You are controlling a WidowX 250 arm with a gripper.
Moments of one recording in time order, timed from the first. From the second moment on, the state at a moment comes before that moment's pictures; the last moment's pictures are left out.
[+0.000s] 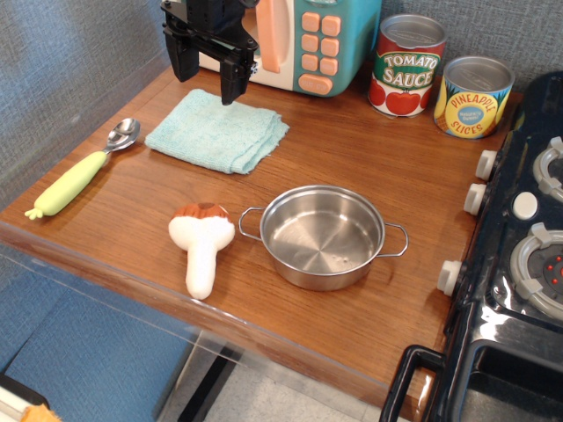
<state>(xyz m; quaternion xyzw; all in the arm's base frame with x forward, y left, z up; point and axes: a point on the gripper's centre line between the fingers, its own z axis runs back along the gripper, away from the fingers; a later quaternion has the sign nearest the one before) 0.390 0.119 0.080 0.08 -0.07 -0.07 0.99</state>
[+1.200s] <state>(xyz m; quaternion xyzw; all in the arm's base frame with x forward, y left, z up) 0.263 -0.029 0.100 0.00 -0.09 -0.38 0.92</state>
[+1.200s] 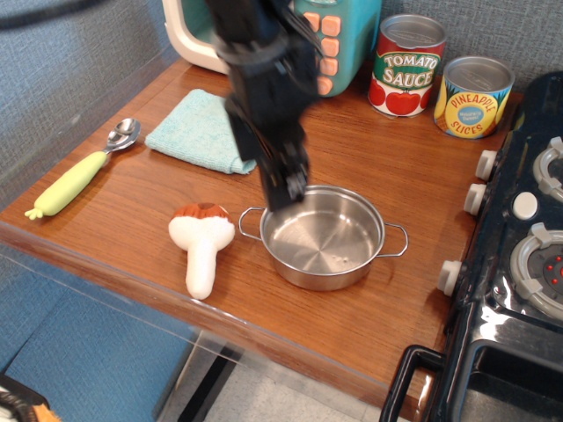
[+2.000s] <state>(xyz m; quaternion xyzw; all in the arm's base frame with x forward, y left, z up) 0.246 -0.054 0.050 0.02 -0.04 -0.40 0.91</state>
